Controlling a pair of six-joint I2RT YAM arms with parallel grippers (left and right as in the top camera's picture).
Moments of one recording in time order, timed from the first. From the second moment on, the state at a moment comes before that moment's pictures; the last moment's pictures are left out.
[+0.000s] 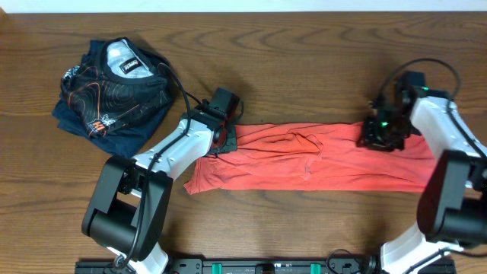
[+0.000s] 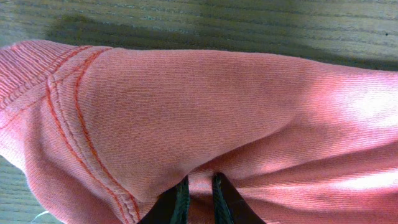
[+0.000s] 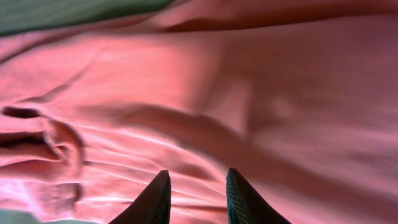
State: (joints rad) left arm -0.44 1.80 1.05 -0.60 -0.05 -0.52; right arm -0.18 1.80 1.19 -0.97 -0.22 0.02
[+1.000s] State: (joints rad) left arm -0.43 1.63 1.05 -0.65 -0.07 -0.51; right arm -0.53 1.77 1.20 -0.68 0.08 -0.09
